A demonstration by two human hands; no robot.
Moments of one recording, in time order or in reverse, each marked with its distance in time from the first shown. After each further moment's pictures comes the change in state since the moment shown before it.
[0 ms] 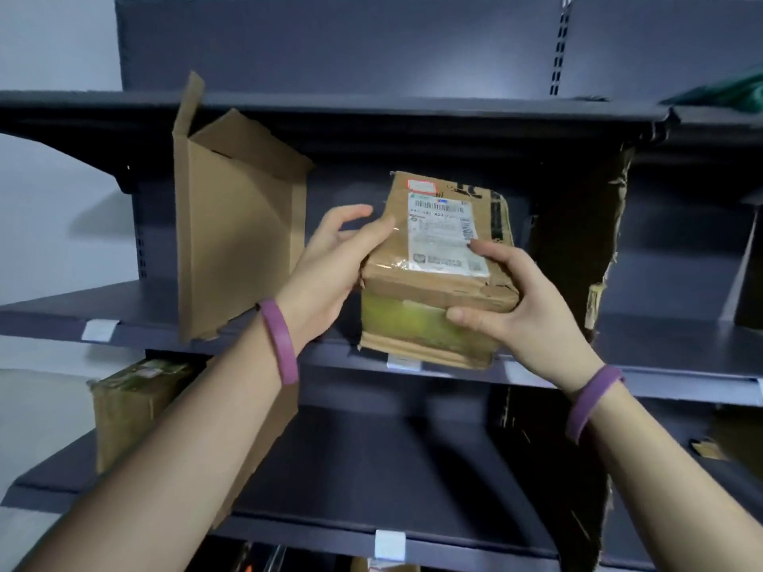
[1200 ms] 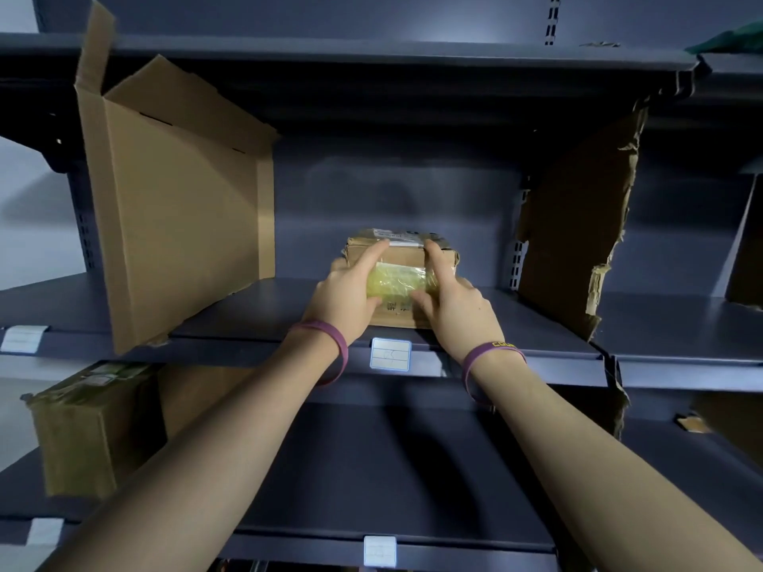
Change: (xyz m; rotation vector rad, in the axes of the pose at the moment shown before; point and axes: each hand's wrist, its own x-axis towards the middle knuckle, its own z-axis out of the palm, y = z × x) left_hand 0.059 -0.109 0.015 1.092 -0.042 0.153; right_hand 0.051 0.098 0.061 -0.666 -0.011 0.266
